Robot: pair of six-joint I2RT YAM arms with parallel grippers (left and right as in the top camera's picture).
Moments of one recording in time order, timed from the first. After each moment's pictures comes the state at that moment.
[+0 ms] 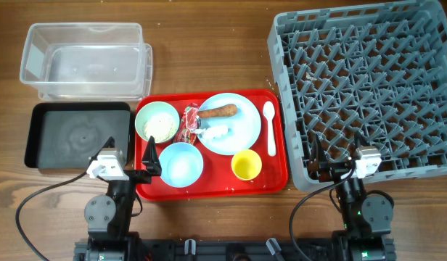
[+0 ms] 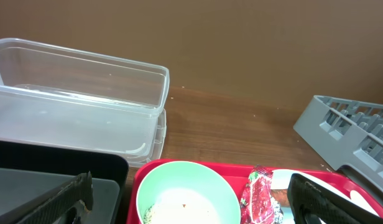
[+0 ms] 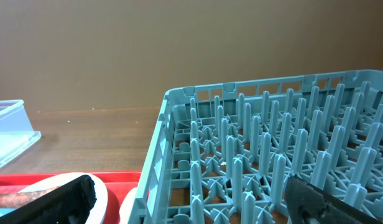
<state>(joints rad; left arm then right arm) -0.01 0.01 0.01 -0.07 0.05 -0.22 0.07 0.02 0.01 0.00 -0.05 0.10</state>
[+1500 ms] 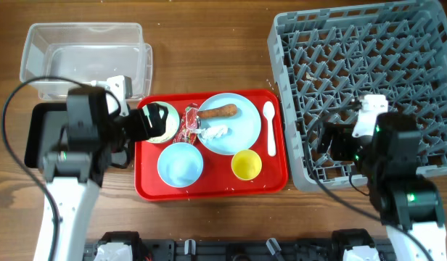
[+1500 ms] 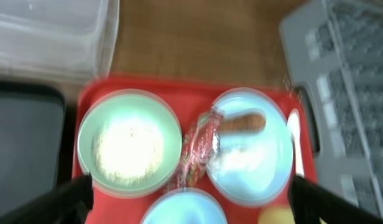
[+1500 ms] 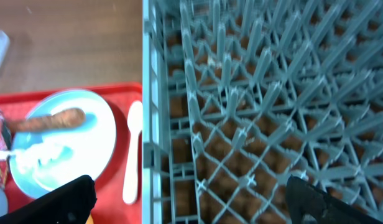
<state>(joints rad) -0.01 1.07 0.96 -0.76 0.29 -0.26 0.07 0.84 0.87 -0.78 -0.05 0.10</state>
